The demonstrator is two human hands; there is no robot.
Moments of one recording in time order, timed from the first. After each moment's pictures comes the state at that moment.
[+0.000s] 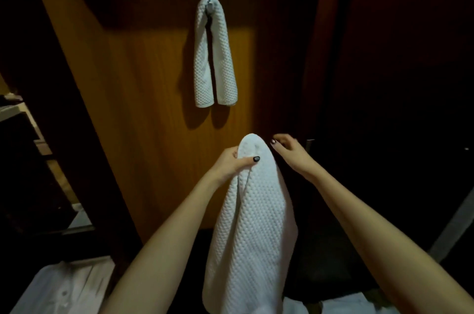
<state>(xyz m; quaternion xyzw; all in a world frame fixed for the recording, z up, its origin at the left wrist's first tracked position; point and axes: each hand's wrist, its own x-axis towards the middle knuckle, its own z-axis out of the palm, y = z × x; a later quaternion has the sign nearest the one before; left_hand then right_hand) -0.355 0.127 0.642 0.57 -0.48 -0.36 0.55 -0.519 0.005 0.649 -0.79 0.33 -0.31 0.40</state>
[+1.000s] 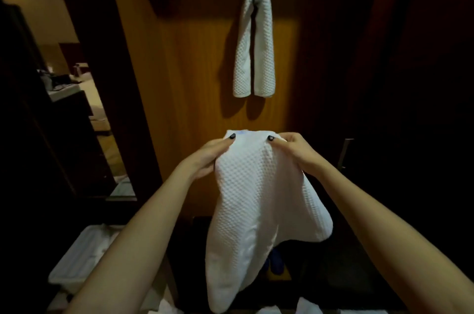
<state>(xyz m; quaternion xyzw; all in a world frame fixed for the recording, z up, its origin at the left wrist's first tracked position) -0.286 0.221 0.648 0.56 -0.35 -0.44 0.61 -0.465 0.055 0.656 -0.79 0.19 -0.24 0.53</state>
